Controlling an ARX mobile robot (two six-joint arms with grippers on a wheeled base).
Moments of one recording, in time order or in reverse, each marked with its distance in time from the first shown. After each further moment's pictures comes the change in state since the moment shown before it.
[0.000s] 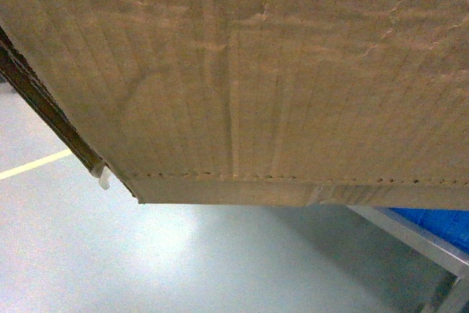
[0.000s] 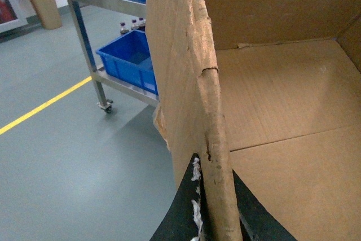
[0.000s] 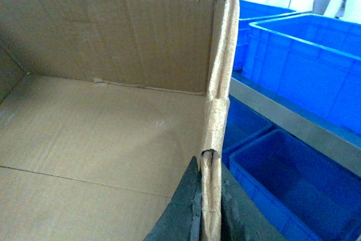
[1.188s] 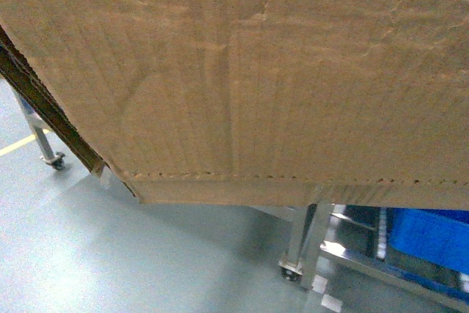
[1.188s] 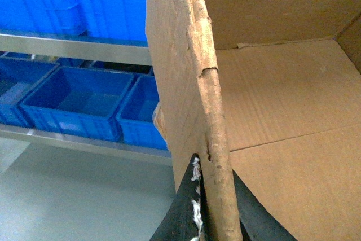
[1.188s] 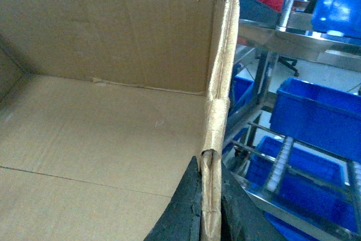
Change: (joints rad) left arm 0.002 0.000 0.000 0.000 0.000 0.000; right arm 0.000 0.000 0.000 0.000 0.000 0.000
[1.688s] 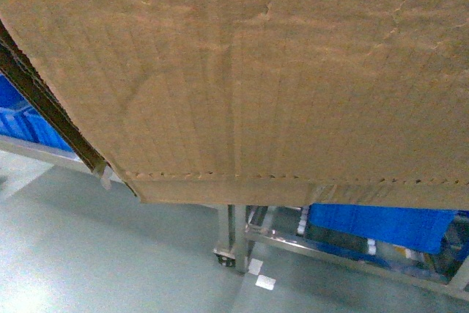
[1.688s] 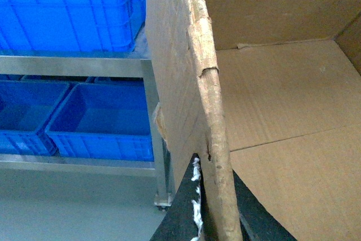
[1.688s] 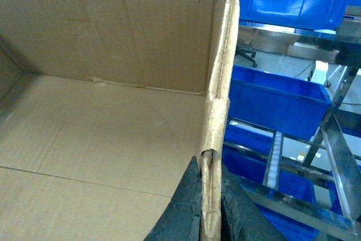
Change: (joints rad) left arm -0.003 0.000 0.000 0.002 0.000 0.000; right arm -0.001 0.000 0.000 0.000 0.001 0.000
